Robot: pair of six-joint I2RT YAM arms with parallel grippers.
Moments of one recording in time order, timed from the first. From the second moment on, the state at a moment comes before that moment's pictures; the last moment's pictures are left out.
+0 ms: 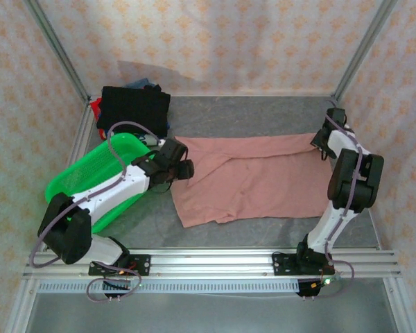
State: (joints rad) left arm -0.56 1.43 1.04 -0.55 -0.14 -0.67; right arm -0.26 1.83 1.30 -0.48 0.17 0.37
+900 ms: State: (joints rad) left arm -0.49 2.00 1.52 -0.53 0.08 -0.65; right arm -0.54 1.79 1.18 -0.48 -0.29 0.78
